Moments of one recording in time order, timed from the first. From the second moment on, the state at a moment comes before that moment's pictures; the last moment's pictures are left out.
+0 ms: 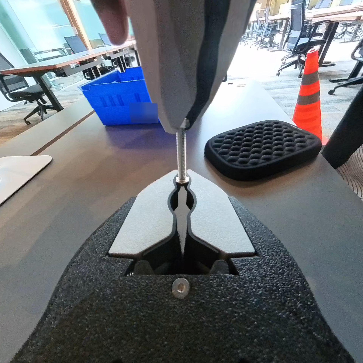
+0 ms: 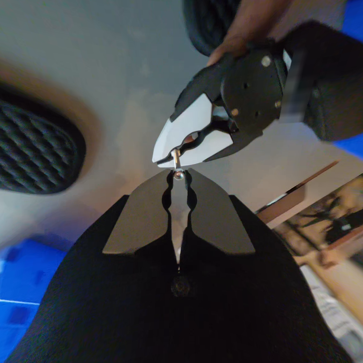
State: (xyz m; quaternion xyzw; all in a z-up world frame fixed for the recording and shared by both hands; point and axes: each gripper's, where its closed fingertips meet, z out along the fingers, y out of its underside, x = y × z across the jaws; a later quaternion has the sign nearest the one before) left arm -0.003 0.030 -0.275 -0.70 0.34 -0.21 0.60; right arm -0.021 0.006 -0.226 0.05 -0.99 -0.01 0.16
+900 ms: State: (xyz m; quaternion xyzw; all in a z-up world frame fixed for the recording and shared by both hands) left arm 0.002 0.026 -0.274 -0.69 0.35 -0.22 0.60; right arm -0.019 0.016 -0.224 0.16 -0.97 -0.06 0.19
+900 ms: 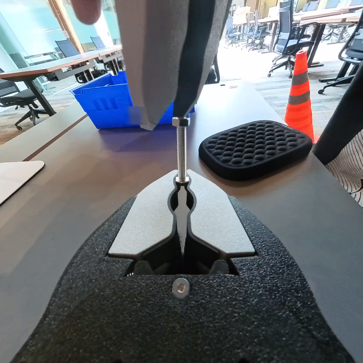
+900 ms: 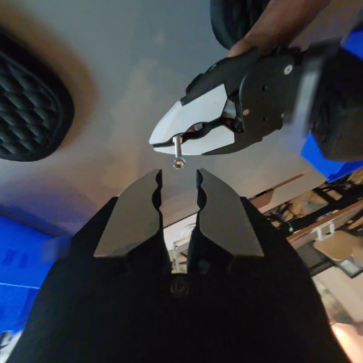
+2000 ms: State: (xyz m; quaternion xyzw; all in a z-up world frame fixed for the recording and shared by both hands) left arm -0.005 0.031 -0.273 -0.70 0.33 -0.19 0.61; right arm -0.015 0.021 -0.228 -0.34 -0.93 0.02 0.12
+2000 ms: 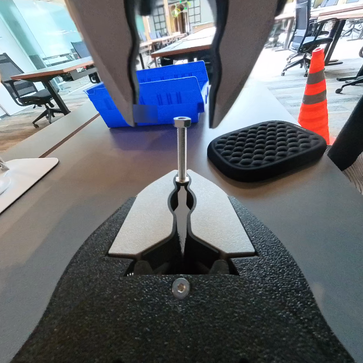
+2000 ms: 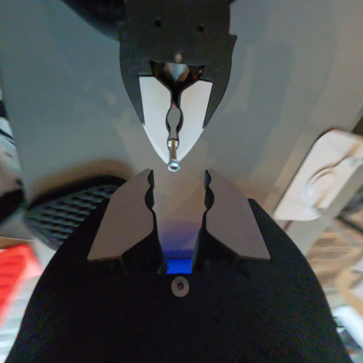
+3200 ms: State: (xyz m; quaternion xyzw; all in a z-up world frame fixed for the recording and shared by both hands) left arm -0.005 0.030 -0.268 -0.69 0.33 -0.20 0.61; right arm -0.017 0.008 -0.226 -0.25 -0.96 0.01 0.14
